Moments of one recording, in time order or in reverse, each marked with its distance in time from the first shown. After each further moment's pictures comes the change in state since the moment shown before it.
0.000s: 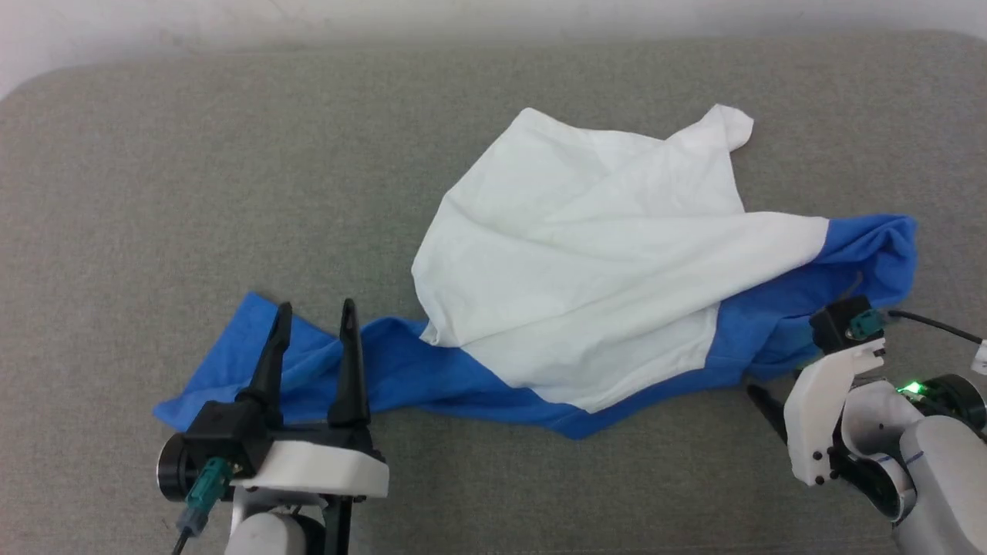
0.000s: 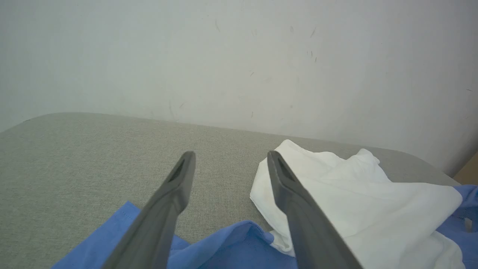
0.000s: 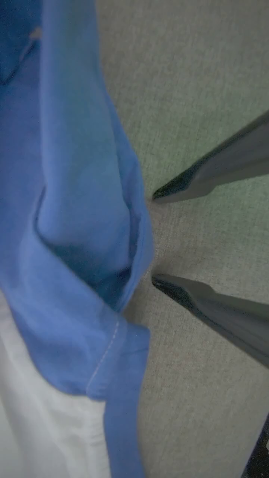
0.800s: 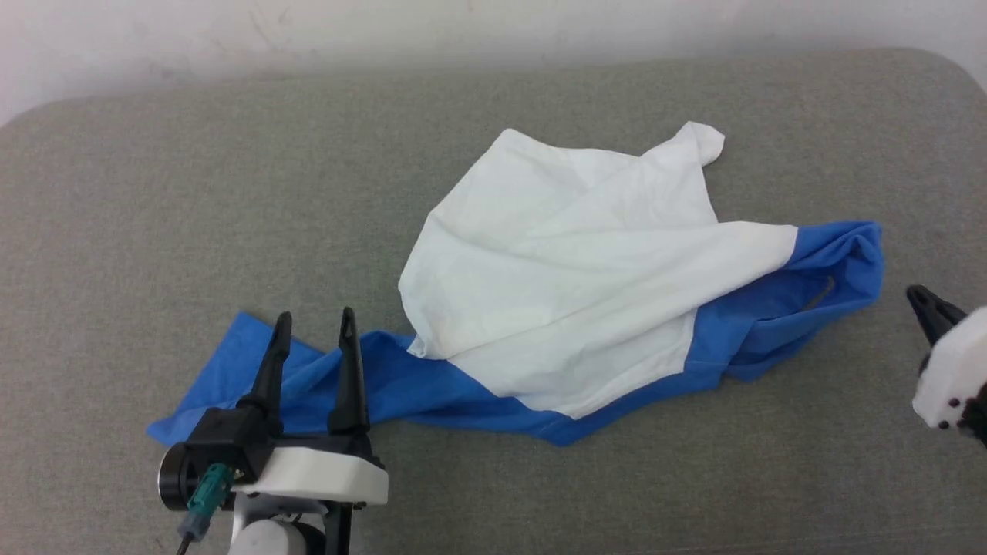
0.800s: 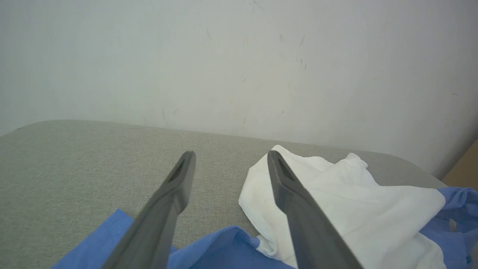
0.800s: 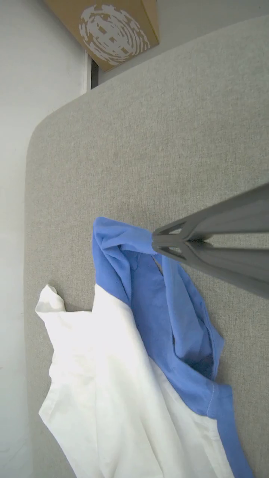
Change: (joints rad) left arm 0.008 0.000 -0.001 0.011 -0.004 0.009 0.000; right arm 0.041 -0.056 -0.297 -0.168 0.019 0.001 -0.108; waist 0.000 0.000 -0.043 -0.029
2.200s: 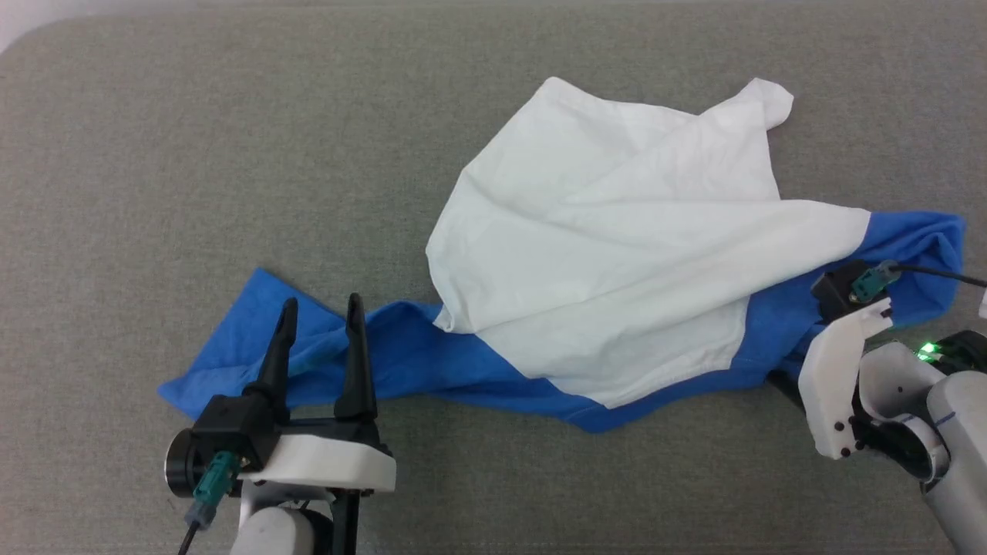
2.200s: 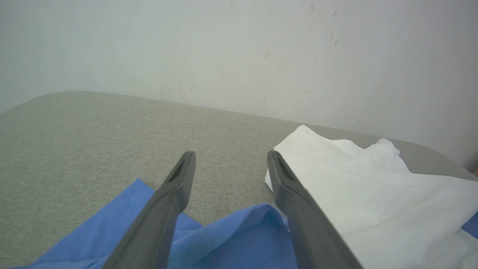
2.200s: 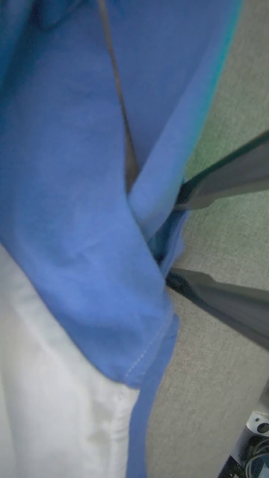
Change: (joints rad) left arm -0.027 0.000 -0.021 -0.002 -0.010 0.016 0.000; right arm -0.138 -0.080 0.455 0.135 0.121 -0.001 0.271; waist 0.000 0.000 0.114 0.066
